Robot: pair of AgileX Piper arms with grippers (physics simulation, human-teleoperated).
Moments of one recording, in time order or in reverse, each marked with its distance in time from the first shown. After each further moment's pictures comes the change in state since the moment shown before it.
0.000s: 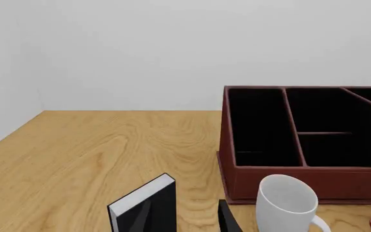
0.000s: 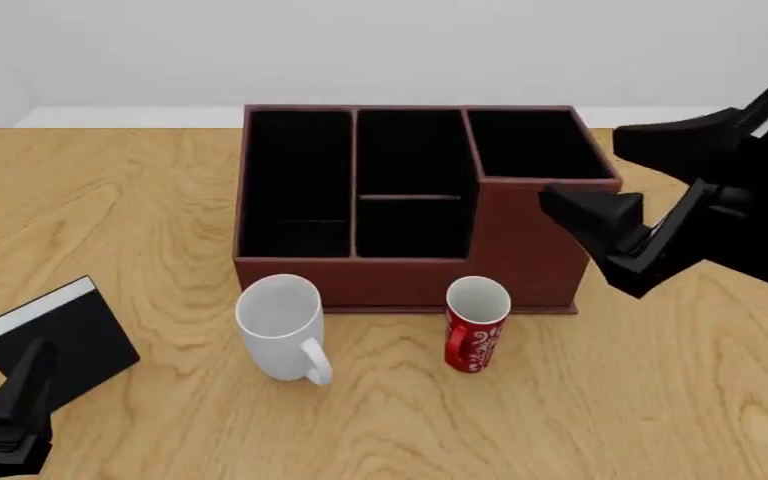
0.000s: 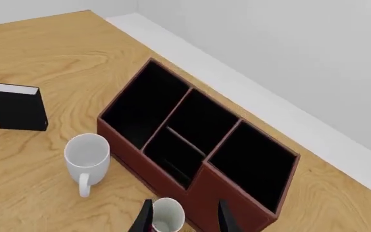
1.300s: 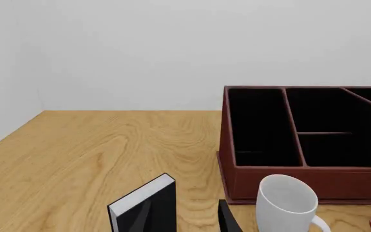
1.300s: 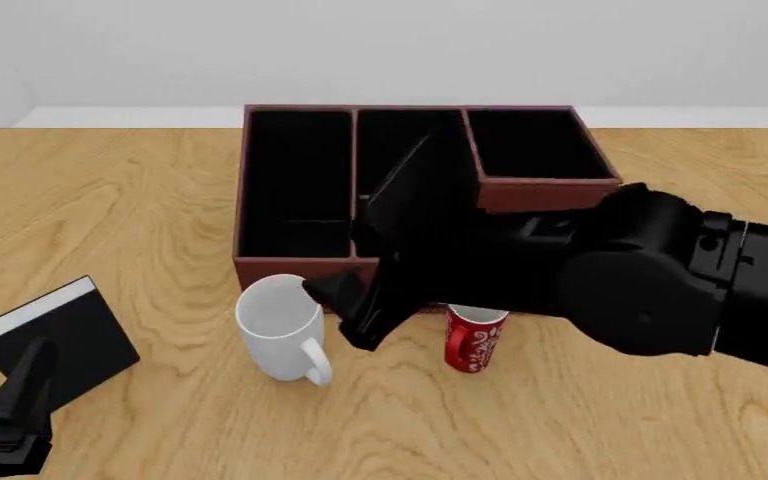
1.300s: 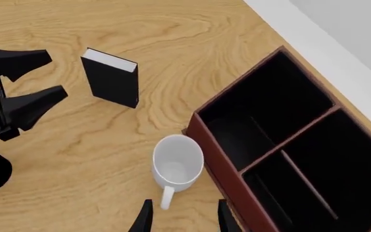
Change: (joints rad) left arm 0.000 0.000 0.000 0.000 0.000; right arm 0.359 0.537 -0.195 -0.086 0.075
